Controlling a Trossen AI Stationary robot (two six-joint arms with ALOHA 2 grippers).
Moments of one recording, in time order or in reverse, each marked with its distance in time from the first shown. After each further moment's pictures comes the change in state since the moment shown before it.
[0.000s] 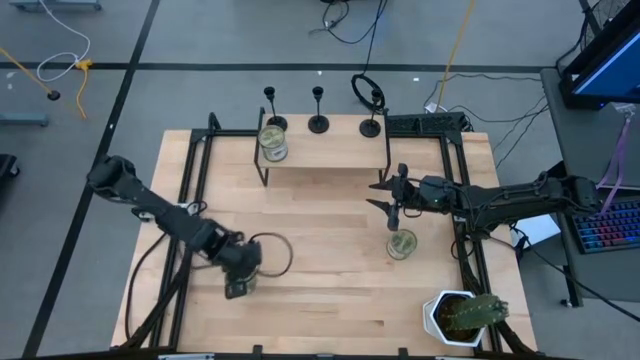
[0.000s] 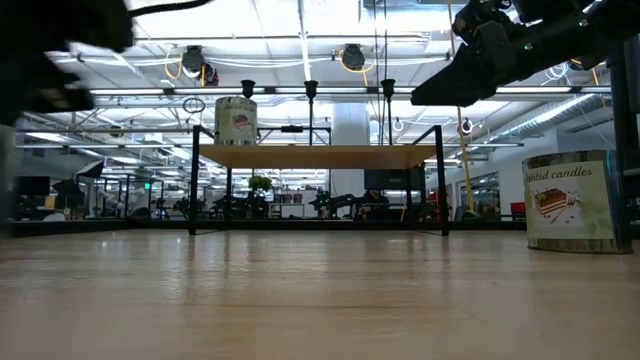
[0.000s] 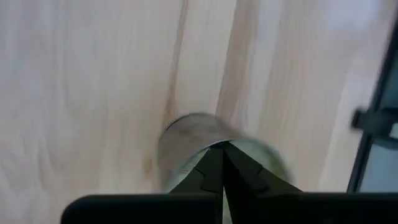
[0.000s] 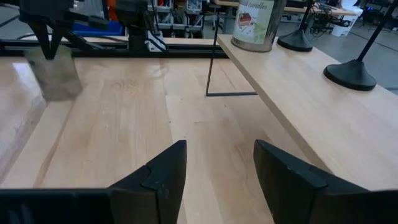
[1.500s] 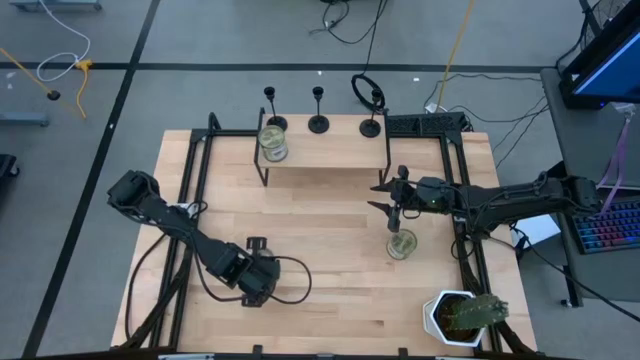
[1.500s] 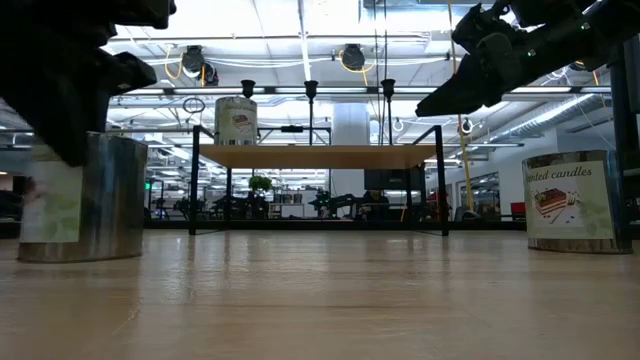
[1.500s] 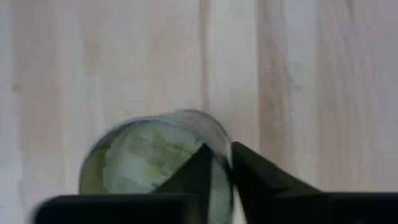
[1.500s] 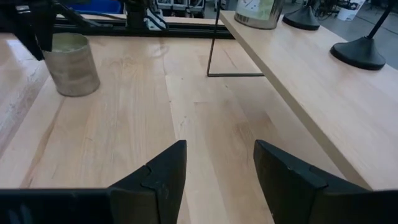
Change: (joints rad) left arm -0.072 0.288 0.211 -0.049 -0.313 0.218; right arm 0.000 0.000 0.000 -0.074 0.000 0.001
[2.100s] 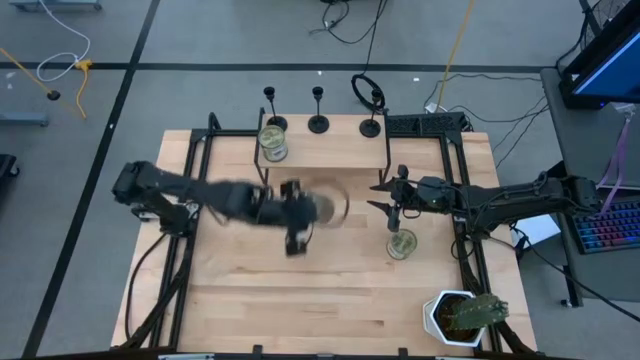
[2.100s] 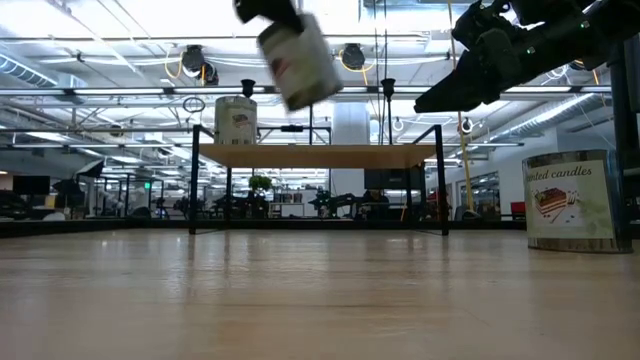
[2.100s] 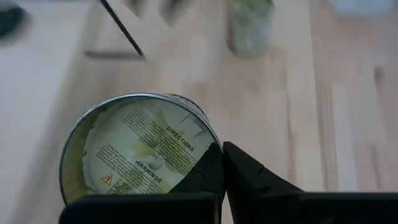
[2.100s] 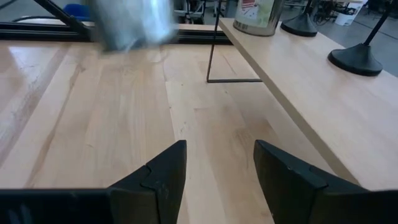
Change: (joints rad) left arm 0.389 -0.024 0.425 0.028 -0.061 0.354; right arm 0.000 0.000 0.000 0.022 0.000 0.000
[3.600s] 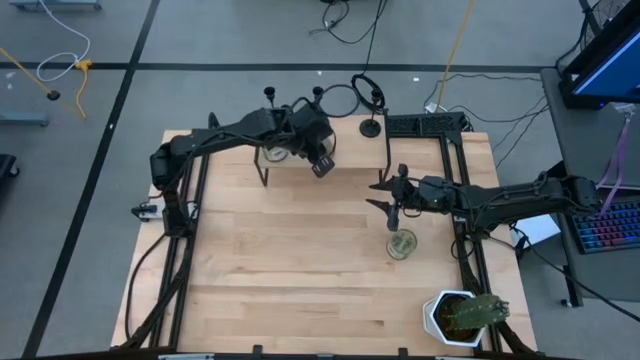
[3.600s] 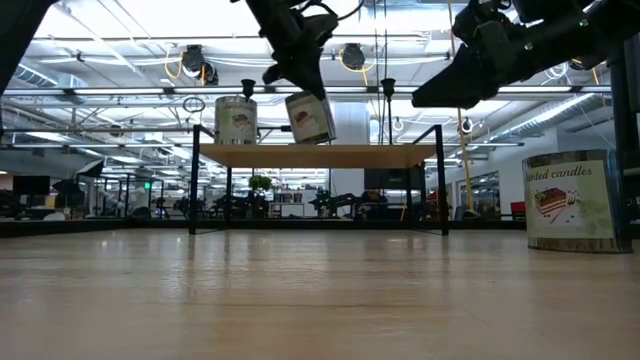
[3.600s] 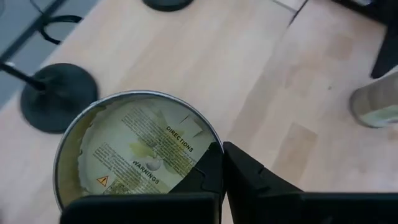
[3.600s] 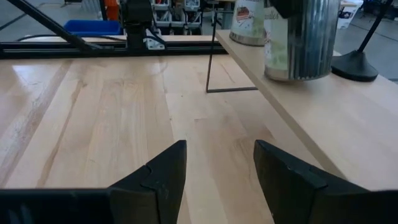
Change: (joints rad) left arm 0.524 0.248 0.339 -0.149 0.250 -0.034; right arm 0.000 0.000 0.000 0.039 0.003 0.035
